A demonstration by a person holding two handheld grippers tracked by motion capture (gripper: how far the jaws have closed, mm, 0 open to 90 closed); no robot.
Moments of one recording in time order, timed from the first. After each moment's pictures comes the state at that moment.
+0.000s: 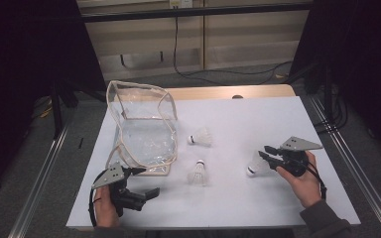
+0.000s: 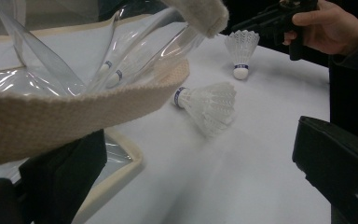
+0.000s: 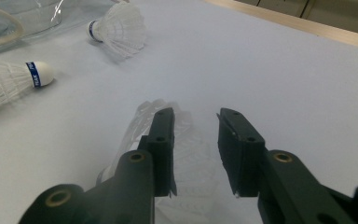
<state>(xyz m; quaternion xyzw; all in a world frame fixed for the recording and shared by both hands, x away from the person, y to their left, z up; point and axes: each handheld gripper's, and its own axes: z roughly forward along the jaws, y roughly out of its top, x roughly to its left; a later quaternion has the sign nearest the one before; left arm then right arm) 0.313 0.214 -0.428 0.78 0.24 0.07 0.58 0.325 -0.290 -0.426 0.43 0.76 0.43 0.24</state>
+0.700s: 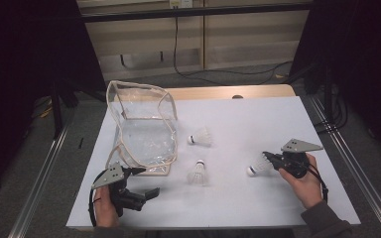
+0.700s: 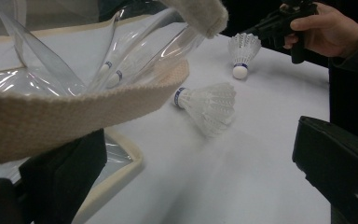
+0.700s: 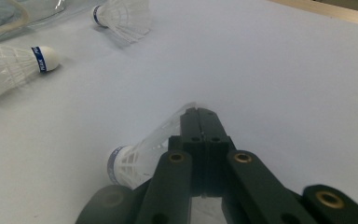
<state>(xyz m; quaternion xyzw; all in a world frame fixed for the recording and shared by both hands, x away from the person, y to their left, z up) 0.312 0.213 -0.428 0.77 0.24 0.07 0.58 0.322 -0.294 -0.432 0.43 0.77 0.42 0.22</state>
